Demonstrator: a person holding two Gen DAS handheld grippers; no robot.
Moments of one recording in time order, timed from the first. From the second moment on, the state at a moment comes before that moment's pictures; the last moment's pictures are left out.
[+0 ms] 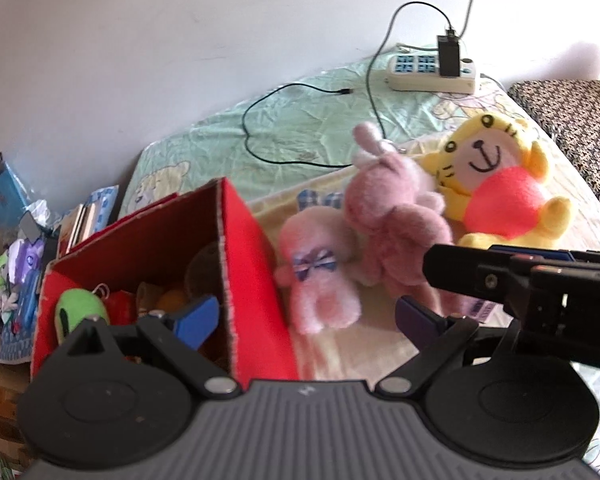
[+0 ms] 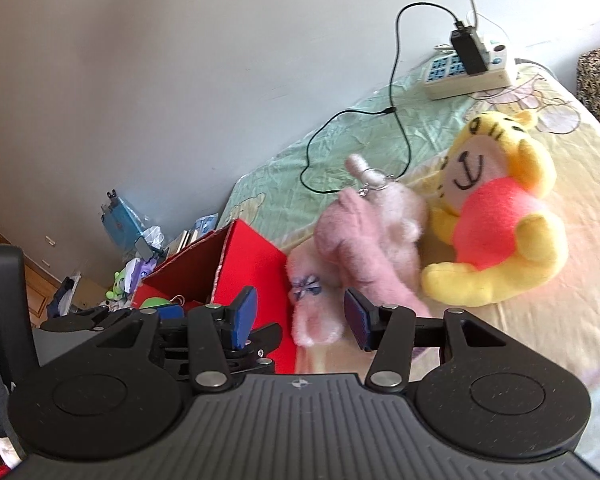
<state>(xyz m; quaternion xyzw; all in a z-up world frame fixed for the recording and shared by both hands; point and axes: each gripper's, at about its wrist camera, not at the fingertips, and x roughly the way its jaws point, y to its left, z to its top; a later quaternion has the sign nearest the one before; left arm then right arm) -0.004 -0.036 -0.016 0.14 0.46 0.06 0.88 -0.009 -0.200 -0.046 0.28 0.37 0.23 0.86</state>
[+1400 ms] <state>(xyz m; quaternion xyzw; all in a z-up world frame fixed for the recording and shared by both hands) 0.005 -0.069 -0.082 0.08 0.48 -0.05 0.87 0.017 -0.248 -0.091 0.32 0.41 0.19 0.83</state>
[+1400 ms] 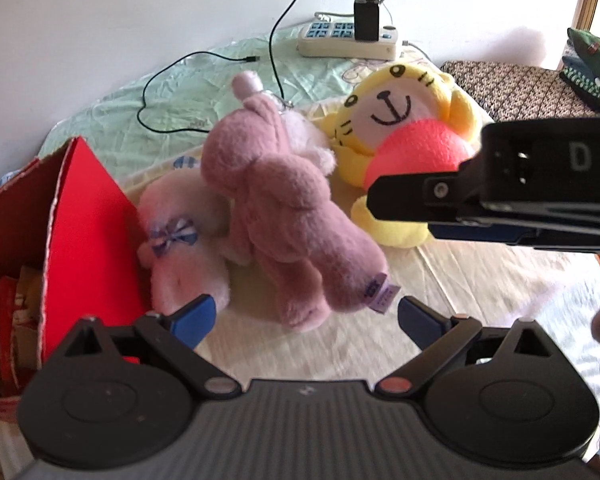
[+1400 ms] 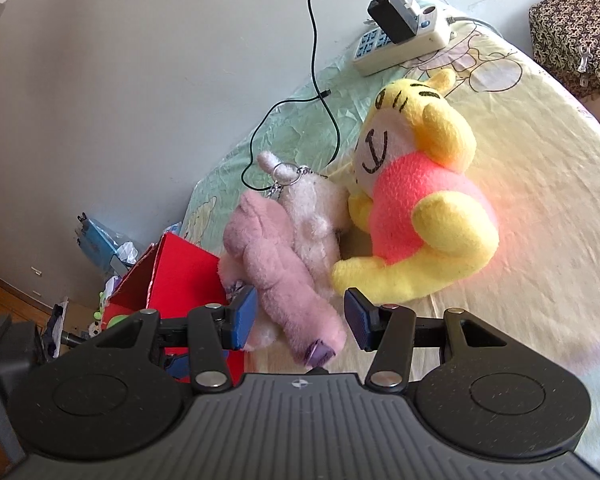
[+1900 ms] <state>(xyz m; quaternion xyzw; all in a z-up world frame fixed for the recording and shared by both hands) 0.051 -0.038 -0.102 0.01 0.47 -0.11 0.88 0.079 -0.211 -0.099 0.30 0.43 0.24 0.82</state>
